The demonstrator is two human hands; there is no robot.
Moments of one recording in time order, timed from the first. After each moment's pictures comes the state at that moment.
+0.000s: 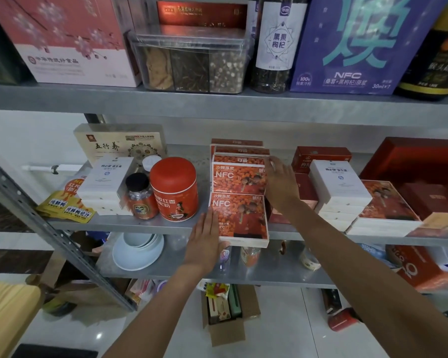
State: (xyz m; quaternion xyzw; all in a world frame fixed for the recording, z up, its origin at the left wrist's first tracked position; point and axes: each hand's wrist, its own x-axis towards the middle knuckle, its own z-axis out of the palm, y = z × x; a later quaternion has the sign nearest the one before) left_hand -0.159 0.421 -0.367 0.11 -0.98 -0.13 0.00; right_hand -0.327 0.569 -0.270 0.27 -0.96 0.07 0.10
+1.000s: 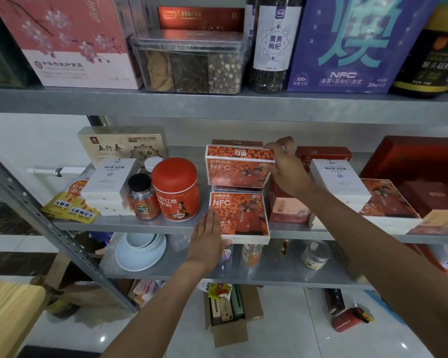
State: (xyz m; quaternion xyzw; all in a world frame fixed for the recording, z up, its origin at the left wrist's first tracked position) left_hand -0.163 0.423 -0.364 0.12 -0.98 -0.14 -0.01; right_hand -0.326 0.583 -0.219 0.34 -0.89 0.27 0.13
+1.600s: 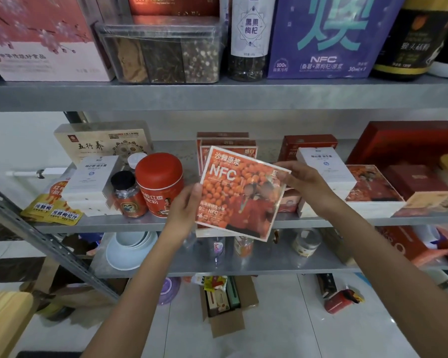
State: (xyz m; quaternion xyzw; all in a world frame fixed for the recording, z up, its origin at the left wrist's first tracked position) left_hand -0.152 0.420 -0.266 0.14 -0.76 -0.61 0.16; right_hand -0.276 0.654 -0.219 0.20 -0.75 0.61 -0.14
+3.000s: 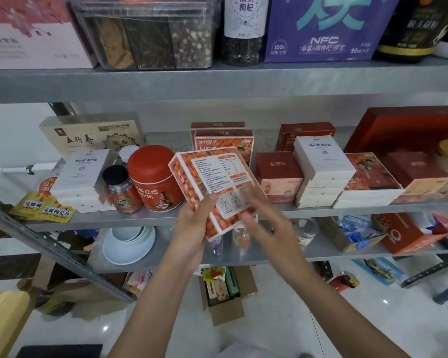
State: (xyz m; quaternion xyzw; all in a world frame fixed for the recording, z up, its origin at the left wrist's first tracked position) left_hand -0.120 0.466 -0.247 0.13 -0.52 -0.84 0.10; right_hand -0.153 0.618 -0.249 0.25 -0.75 0.61 -0.06
